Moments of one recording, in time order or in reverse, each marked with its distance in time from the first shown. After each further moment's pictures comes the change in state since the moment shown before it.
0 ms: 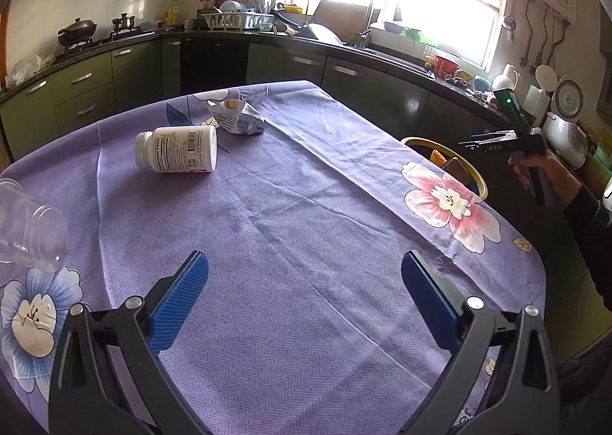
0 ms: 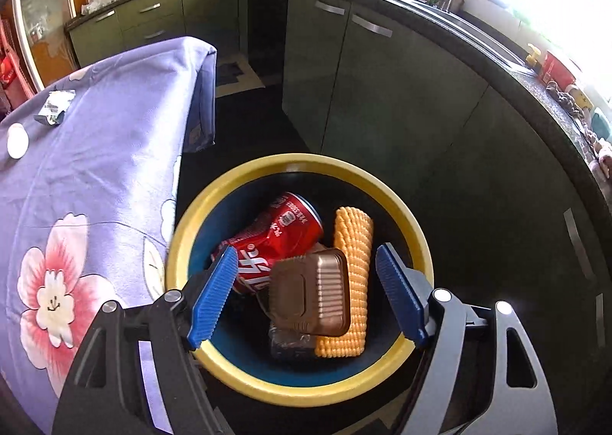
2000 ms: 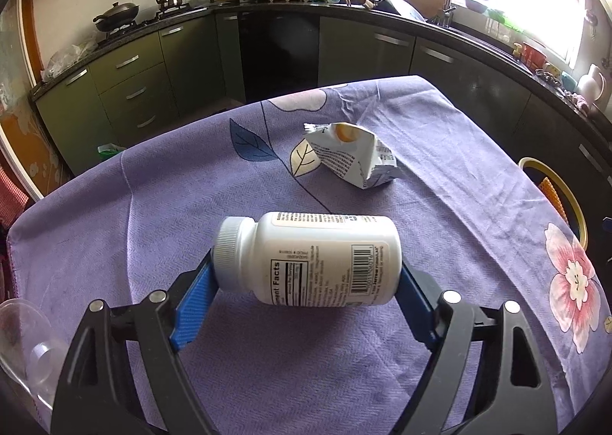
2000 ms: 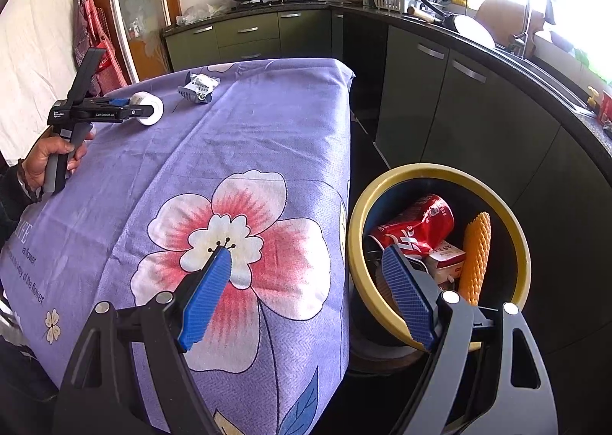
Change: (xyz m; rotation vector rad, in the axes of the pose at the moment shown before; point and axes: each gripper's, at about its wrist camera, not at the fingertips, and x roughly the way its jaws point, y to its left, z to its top) left arm 0.095 0.075 0.090 -0.047 0.119 0.258; right arm -0.056 0.098 -0.050 -0.128 -0.131 0.281
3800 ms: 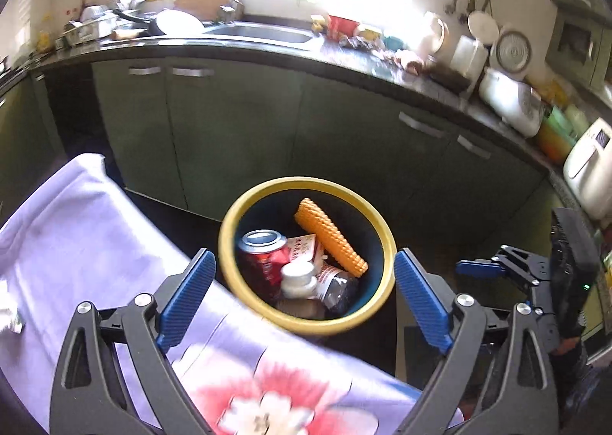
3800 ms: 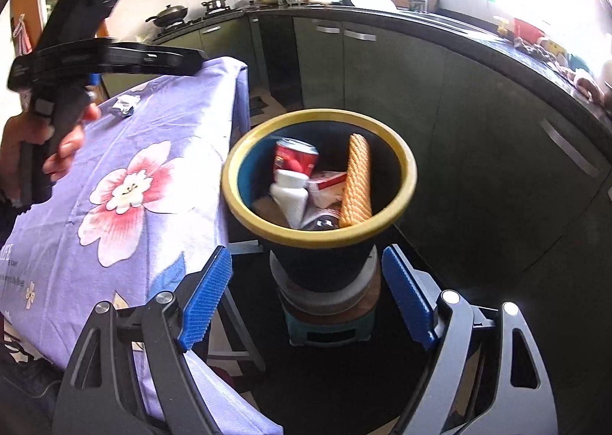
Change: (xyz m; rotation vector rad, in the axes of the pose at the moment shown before) left arm -0.015 -0.308 0.056 0.277 -0.020 -0.518; right arm -0.069 -0.083 -0.088 0.215 -0.013 -0.148
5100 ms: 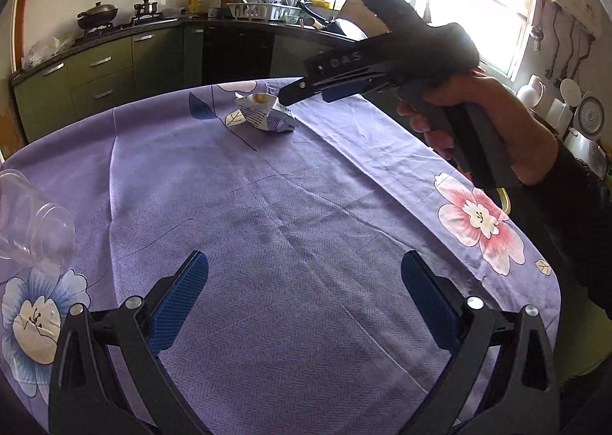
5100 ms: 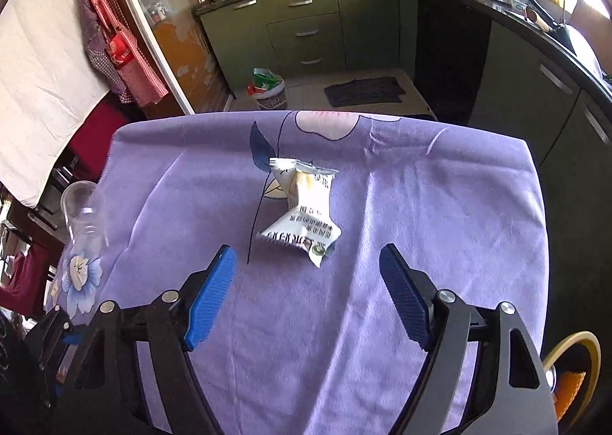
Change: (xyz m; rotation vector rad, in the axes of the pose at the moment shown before) left arm -0.186 0.159 -0.206 -0.283 -0.097 0.334; right arm 0.227 0.332 0.250 -0.246 0.202 0.313
